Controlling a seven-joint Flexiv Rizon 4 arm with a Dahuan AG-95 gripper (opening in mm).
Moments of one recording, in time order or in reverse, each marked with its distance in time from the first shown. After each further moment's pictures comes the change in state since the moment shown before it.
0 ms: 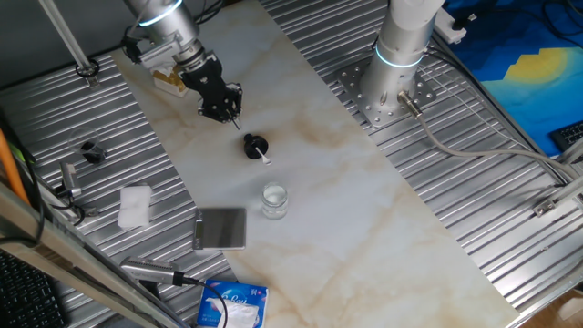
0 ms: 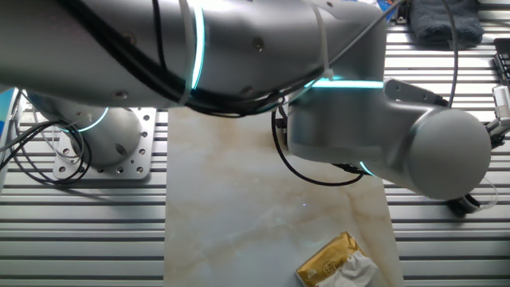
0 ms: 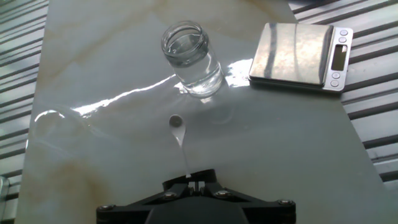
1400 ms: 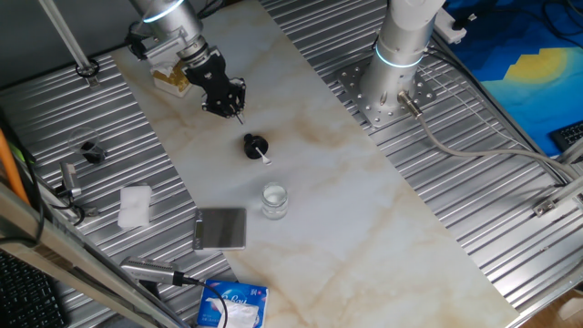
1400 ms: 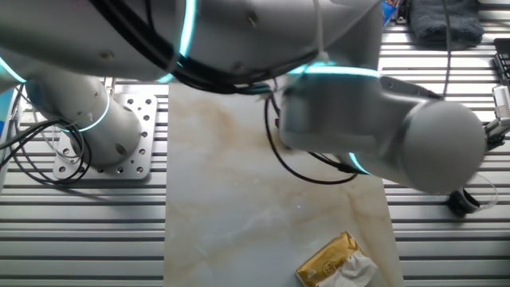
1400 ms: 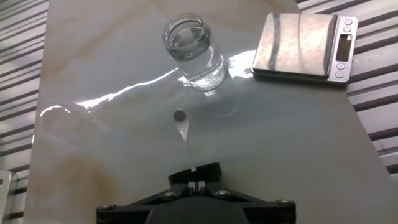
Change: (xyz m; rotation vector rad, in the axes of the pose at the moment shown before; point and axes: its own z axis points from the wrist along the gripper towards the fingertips) arm 0.011 0.022 0.005 0.004 0.018 -0.023
